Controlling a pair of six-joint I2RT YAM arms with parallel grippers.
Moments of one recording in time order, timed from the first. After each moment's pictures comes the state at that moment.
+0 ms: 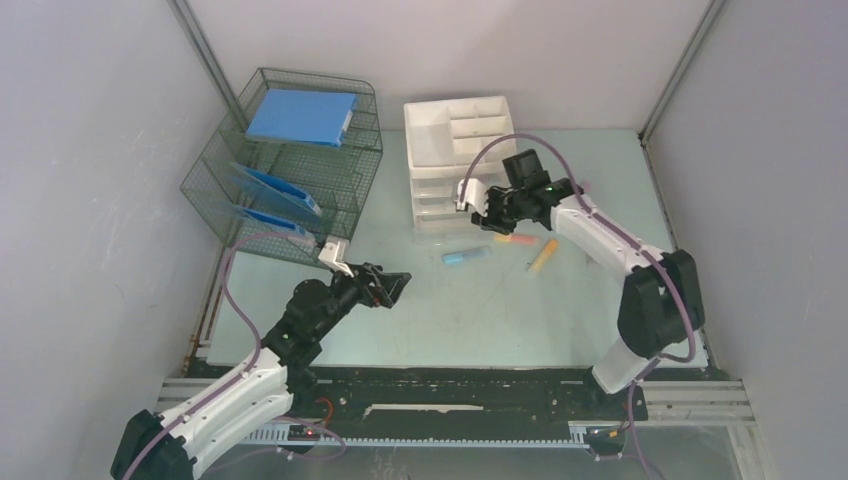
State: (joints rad) left arm -0.62 0.64 0.21 0.33 0.03 -0.55; right arm 0.44 1.61 1.32 -0.60 -0.46 -0.94
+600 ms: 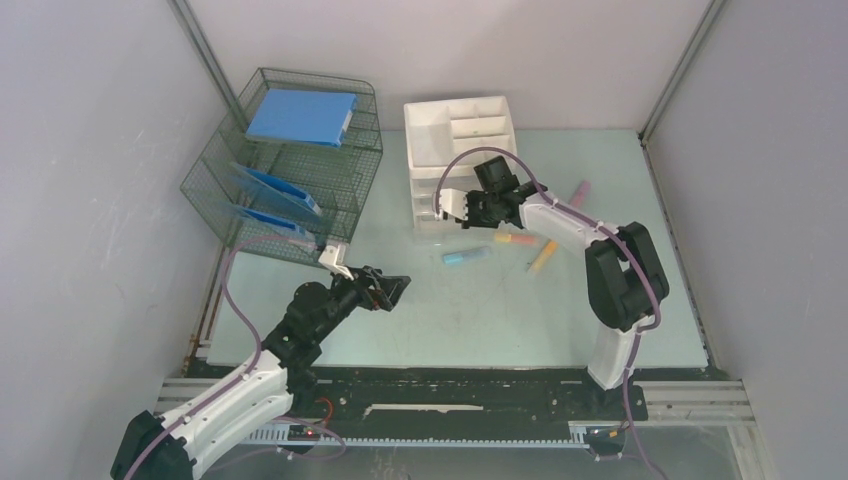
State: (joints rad) left arm -0.62 0.62 0.18 0.33 0.03 -0.56; right arm 0.52 1.85 1.37 -0.44 -0.21 -1.07
